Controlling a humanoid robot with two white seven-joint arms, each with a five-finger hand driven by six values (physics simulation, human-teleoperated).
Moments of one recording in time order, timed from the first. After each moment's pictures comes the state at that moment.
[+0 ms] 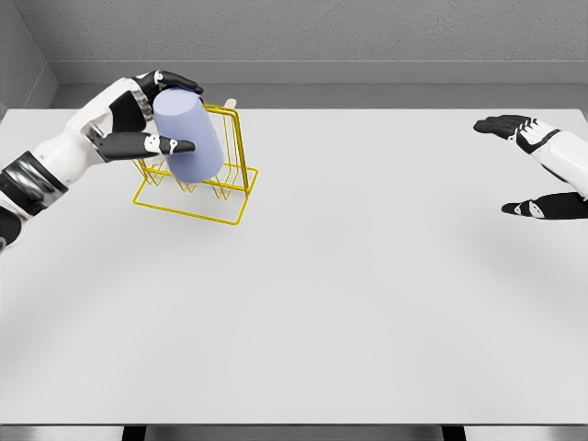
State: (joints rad) left arm -0.56 0.81 -0.66 -1.58 0.87 -0.19 -0.27; right arm -0.11 -0.78 -0.05 -1.63 0.07 -0.61 0.45
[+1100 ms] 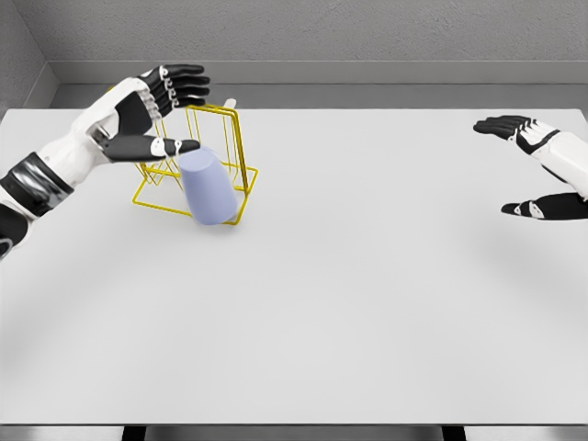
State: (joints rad) left arm -0.56 0.80 -0.66 -1.59 0.85 -0.22 -0.27; right arm -0.11 -0.78 -0.05 -1.63 0.07 -0.61 0.45
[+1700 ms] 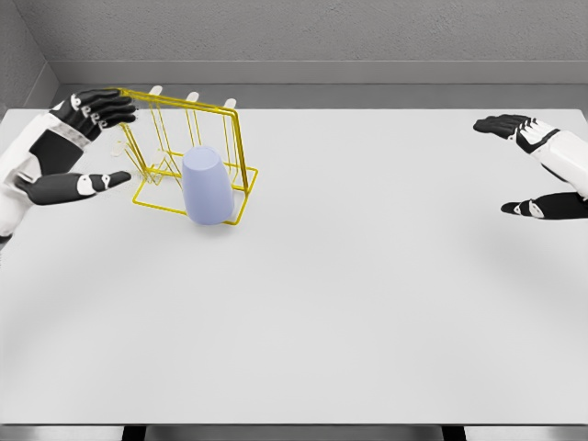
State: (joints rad) left arm -0.26 0.94 -0.51 -1.63 0.88 -0.58 -0.27; right arm -0.11 -0.78 -0.05 -1.63 0.07 -0.61 0.45
